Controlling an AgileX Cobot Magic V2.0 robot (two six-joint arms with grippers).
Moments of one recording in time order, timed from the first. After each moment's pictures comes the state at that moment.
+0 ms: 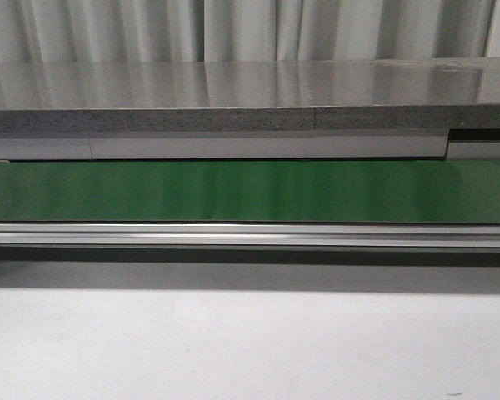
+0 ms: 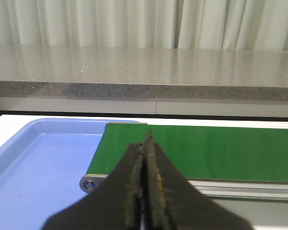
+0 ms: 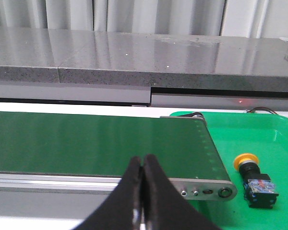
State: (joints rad) left arm -0.03 0.00 0.00 0.02 0.09 -0.04; right arm -0.06 -0.01 0.03 0.00 0.08 0.01
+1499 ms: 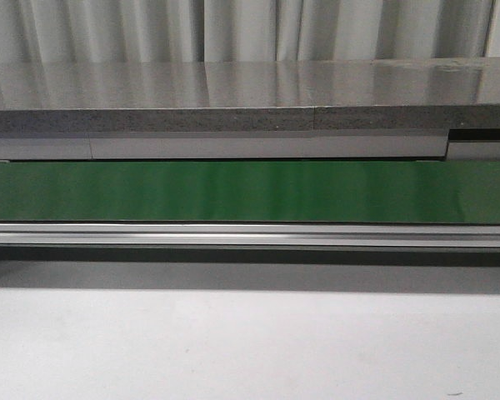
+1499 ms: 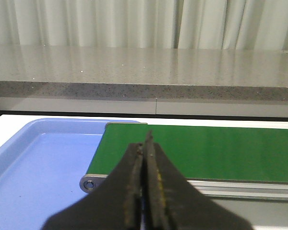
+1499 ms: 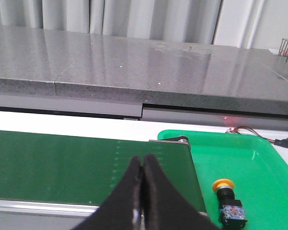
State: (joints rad) left arm -0.03 0.00 0.00 0.02 0.09 -0.04; right arm -0.06 0.10 -0.29 -0.05 0.32 0.01
